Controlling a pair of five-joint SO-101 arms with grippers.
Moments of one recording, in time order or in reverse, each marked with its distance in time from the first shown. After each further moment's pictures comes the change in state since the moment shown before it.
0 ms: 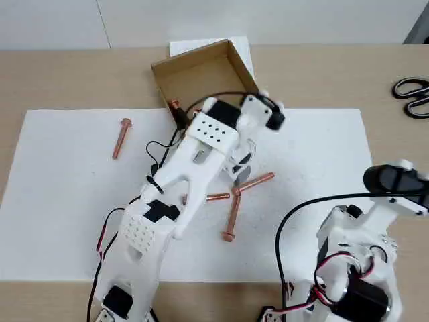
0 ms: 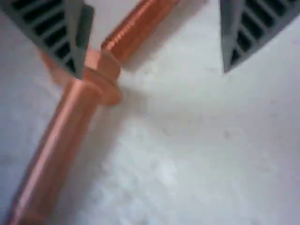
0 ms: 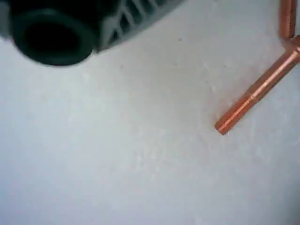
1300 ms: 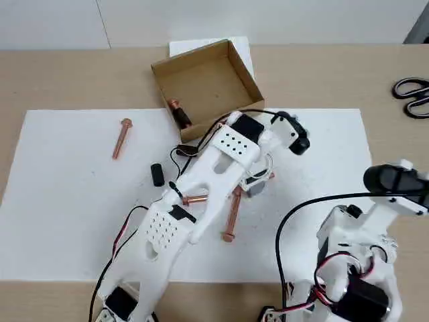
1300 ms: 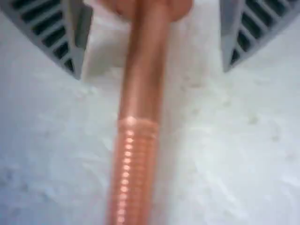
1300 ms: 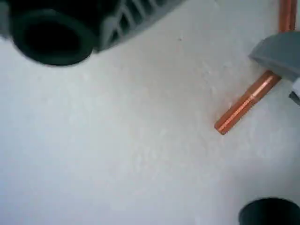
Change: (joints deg) left arm 5.5 12.3 -14.2 0.2 -9.5; right arm 0.0 0.0 0.0 0.0 0.0
